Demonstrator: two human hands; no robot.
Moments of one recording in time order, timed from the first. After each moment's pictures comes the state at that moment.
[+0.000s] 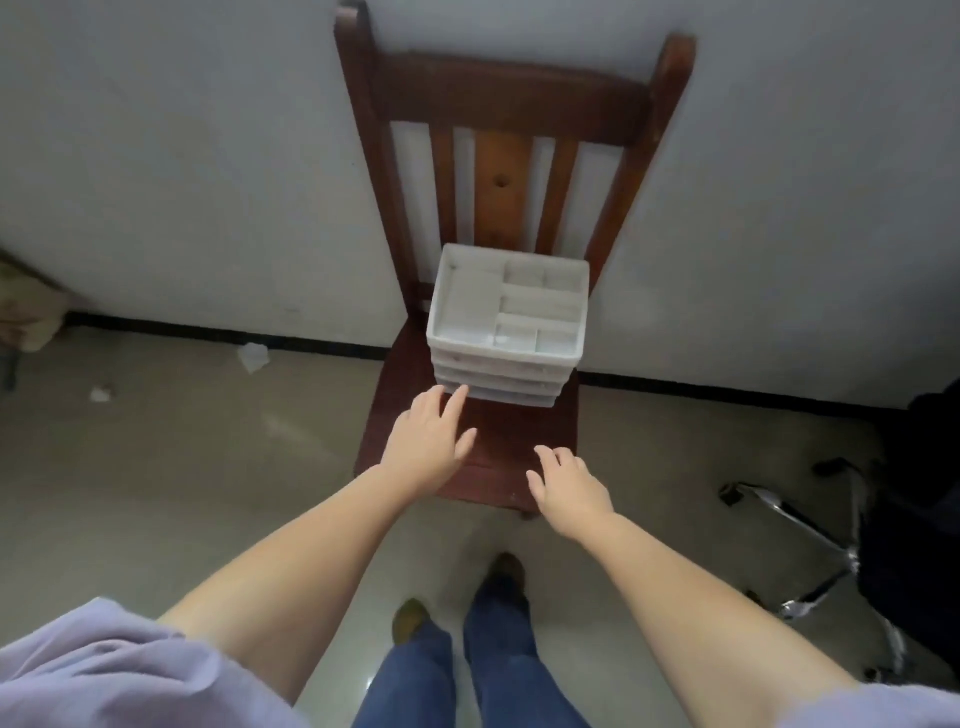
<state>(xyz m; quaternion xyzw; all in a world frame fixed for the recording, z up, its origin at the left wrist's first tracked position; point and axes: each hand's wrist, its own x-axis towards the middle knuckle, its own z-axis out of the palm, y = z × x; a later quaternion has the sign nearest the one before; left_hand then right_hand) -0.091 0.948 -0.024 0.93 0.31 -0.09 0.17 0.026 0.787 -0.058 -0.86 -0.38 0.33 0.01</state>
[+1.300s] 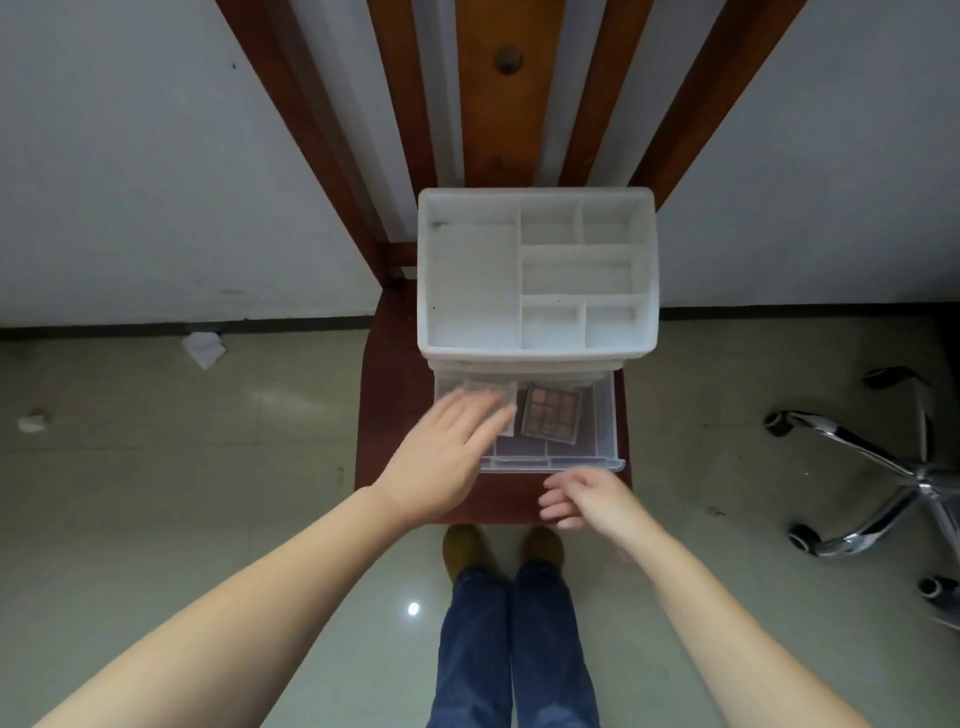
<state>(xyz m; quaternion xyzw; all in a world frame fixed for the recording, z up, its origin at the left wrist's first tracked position) -0.057 1.037 -0.139 0.99 0.00 -0.01 0.13 0.047 0.855 -0.148 -0.73 0.07 0.56 0.37</state>
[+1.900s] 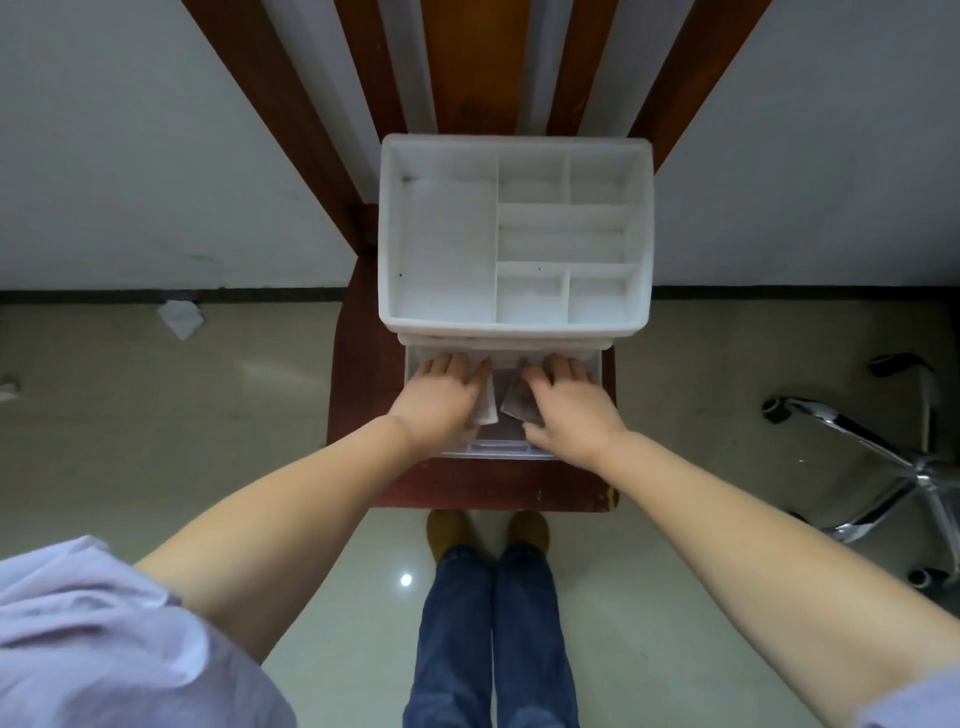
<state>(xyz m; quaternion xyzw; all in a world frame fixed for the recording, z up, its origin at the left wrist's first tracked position) -0.002 1.038 -0.191 0.96 0.09 -0.26 0.07 0.108 0.892 -0.178 -0.83 -0.47 0.29 -0.04</state>
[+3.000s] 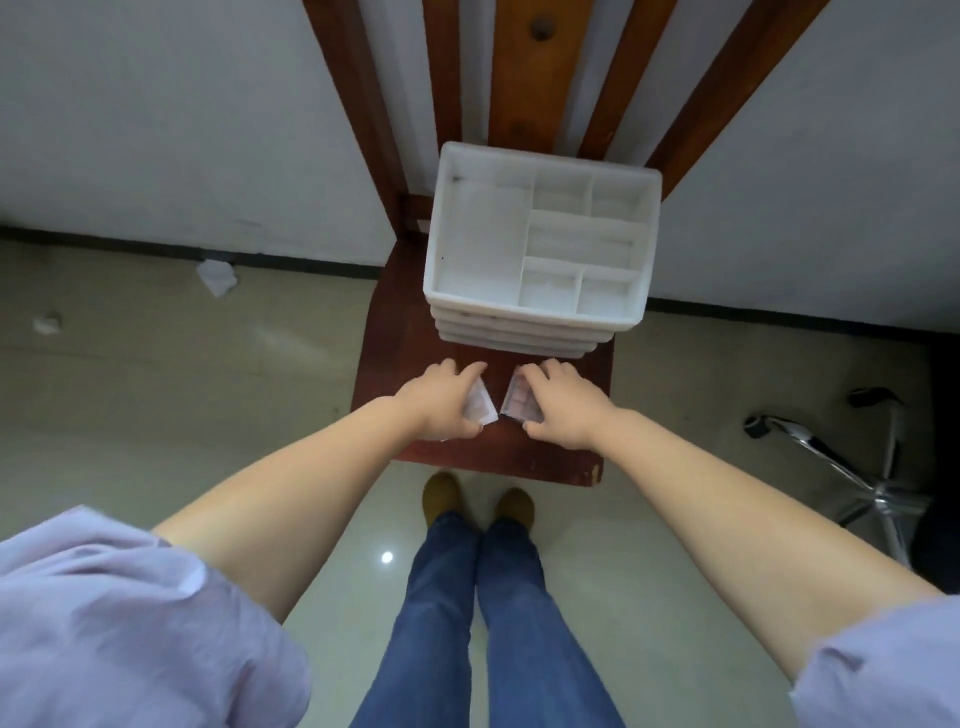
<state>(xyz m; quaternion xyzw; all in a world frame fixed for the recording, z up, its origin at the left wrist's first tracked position) -0.036 1.028 -0.130 0.87 0.23 -0.34 0.28 0.098 0.891 -0.136 -0.78 -0.50 0.38 -0.05</state>
